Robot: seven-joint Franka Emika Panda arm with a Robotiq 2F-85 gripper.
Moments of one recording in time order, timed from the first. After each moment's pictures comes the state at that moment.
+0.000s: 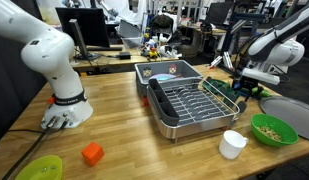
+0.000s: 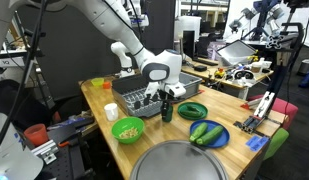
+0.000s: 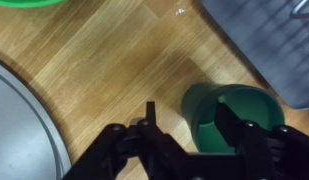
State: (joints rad) arm -0.09 0.61 -0.02 -1.93 0.27 2.48 0.43
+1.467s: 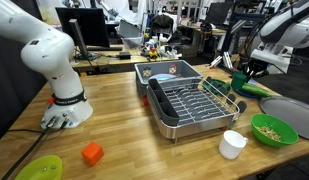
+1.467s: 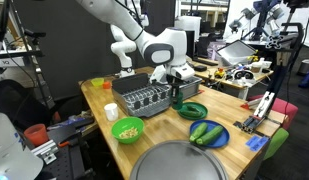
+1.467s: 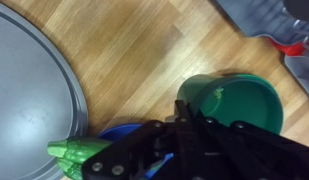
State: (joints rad) arm -0.06 0.47 -0.11 -1.93 0.26 2.49 0.47
